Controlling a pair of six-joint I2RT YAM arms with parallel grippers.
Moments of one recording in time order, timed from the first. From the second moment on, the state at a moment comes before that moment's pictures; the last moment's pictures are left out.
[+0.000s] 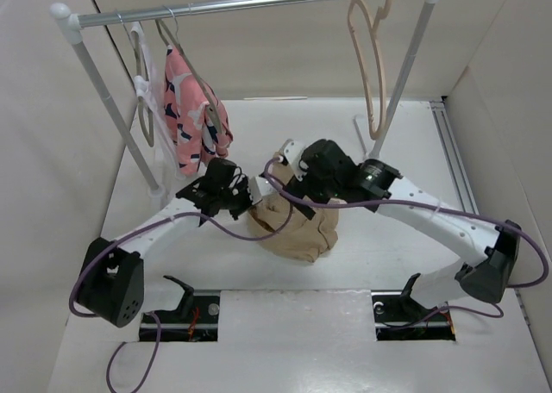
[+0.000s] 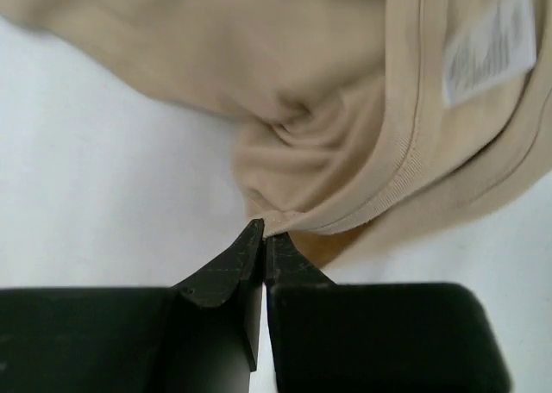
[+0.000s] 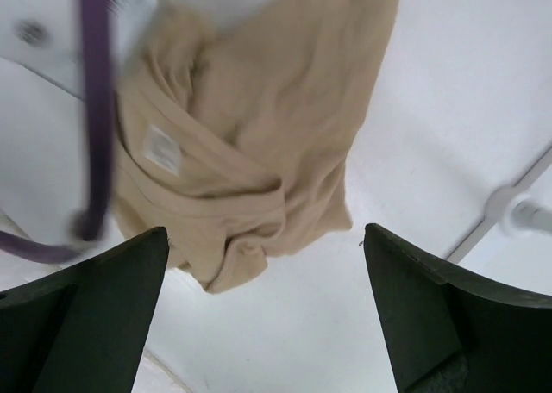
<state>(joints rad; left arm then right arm) -0.48 1.28 0.71 -0.31 0.41 0.69 0.93 1.42 1.36 -0.82 0.18 -0.13</state>
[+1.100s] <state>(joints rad) -0.49 1.06 0.91 -0.40 0.53 0.52 0.42 1.76 2.42 -0.86 0.30 -0.17</state>
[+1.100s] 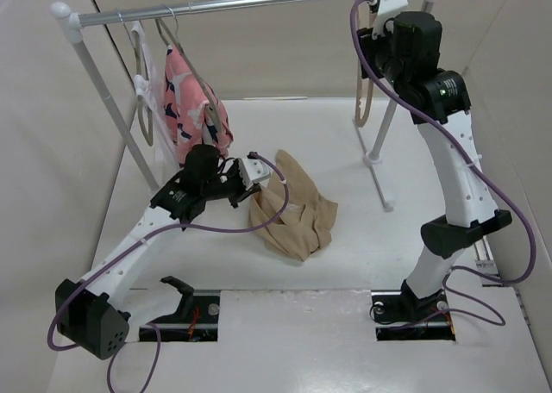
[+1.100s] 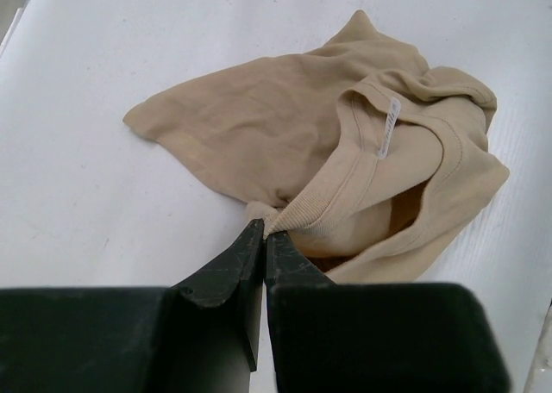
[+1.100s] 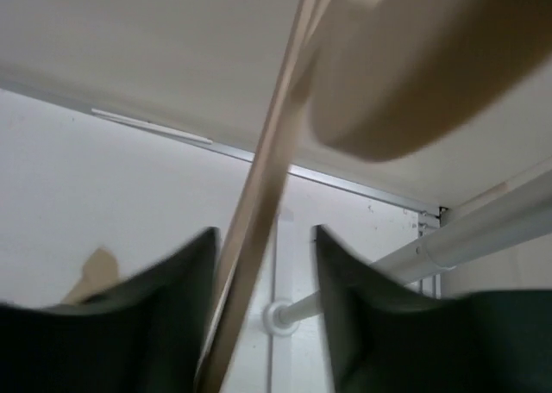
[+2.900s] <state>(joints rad) -0.49 1.18 0.91 -0.32 0.22 0.28 0.69 0.82 1.22 -1.19 -0.41 0.06</state>
